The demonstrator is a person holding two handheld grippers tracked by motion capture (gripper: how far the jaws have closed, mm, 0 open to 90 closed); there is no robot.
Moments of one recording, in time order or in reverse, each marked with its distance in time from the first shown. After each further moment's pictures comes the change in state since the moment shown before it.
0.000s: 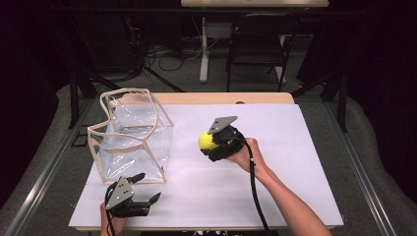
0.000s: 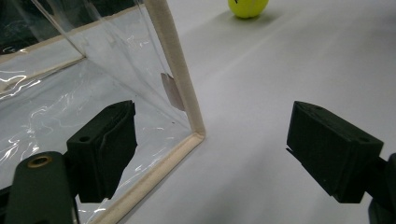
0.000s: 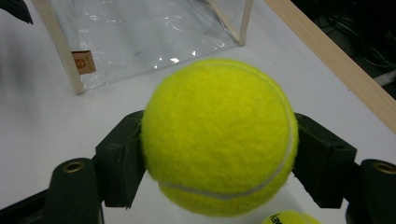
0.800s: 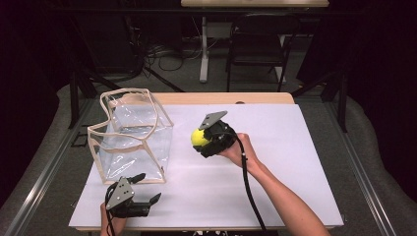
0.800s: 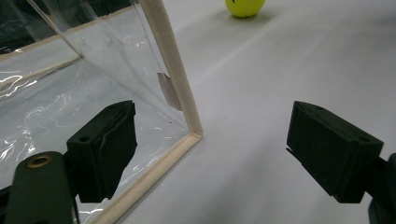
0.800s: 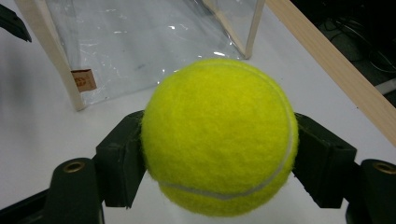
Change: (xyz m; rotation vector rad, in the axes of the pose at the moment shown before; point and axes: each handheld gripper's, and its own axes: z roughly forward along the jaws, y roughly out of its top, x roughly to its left) left arm 0.000 0.000 0.000 0.004 -0.010 0.004; right arm 0.000 0.020 0.015 0.009 0.021 -0.021
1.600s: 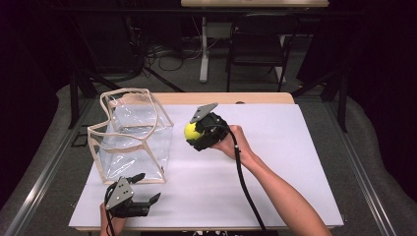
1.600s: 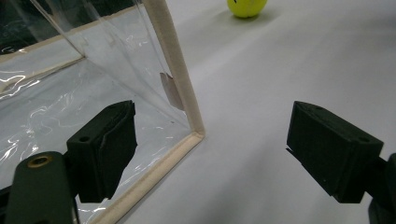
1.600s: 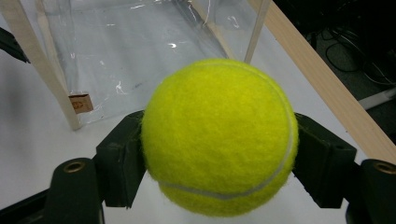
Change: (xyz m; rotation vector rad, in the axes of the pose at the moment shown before) left arm 0.000 0.000 -0.001 -0.003 0.005 -0.003; right arm -0.002 0.030 0.003 0.004 -0.008 -0.042
